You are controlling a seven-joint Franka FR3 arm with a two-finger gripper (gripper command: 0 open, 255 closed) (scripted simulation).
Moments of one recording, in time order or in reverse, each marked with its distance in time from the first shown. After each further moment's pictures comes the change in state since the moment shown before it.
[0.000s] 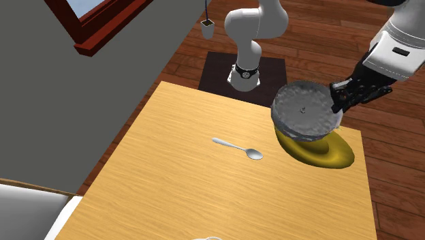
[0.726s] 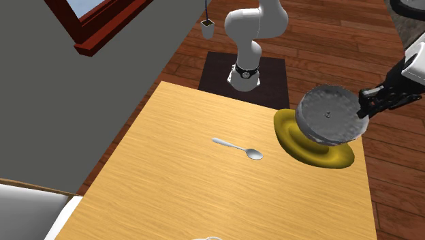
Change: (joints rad) arm 0.044 0.123 0.112 0.079 -0.017 0.049 0.166
